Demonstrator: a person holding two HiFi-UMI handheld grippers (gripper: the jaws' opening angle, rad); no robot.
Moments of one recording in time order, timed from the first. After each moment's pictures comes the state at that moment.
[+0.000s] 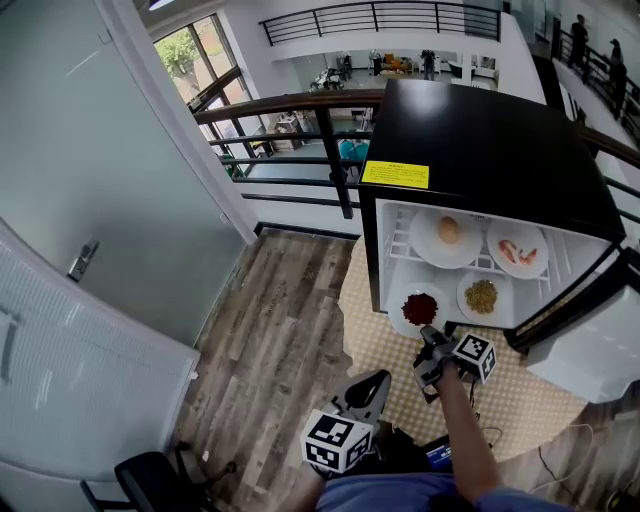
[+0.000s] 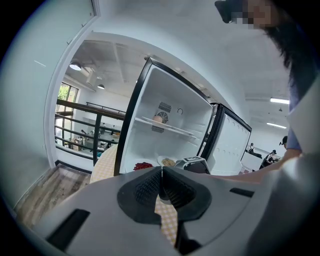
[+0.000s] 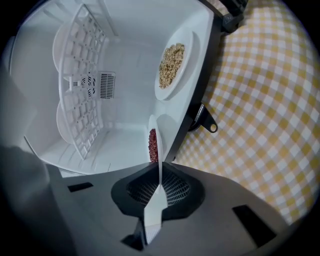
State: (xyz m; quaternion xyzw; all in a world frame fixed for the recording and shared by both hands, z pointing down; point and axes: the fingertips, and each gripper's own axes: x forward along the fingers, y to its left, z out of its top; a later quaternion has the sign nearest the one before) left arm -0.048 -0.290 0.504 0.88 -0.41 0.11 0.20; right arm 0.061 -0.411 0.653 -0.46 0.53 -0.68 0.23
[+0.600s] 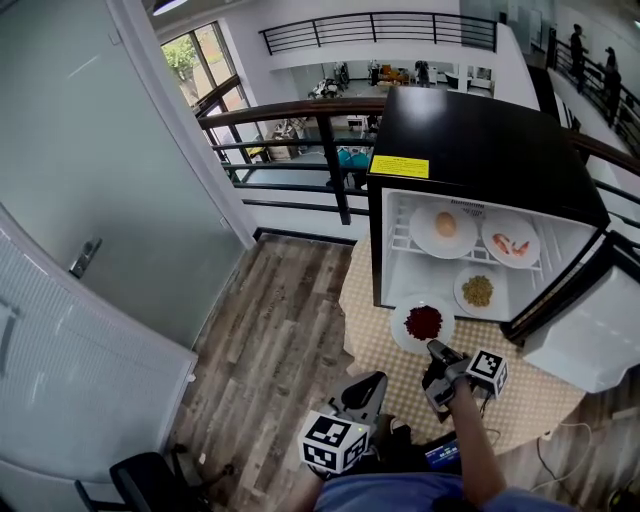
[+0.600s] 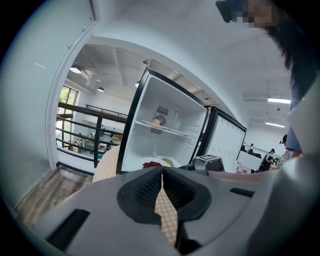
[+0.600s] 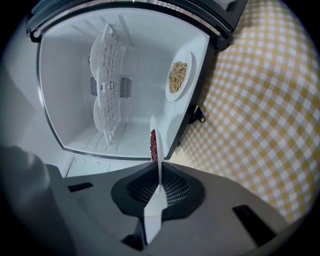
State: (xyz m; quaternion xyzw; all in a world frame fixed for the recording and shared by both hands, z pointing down) left arm -0.063 -0.255 0.497 0.88 -0.41 0.10 0.19; right arm 0.065 -0.340 0.612 -0.42 0.56 -0.67 0.23
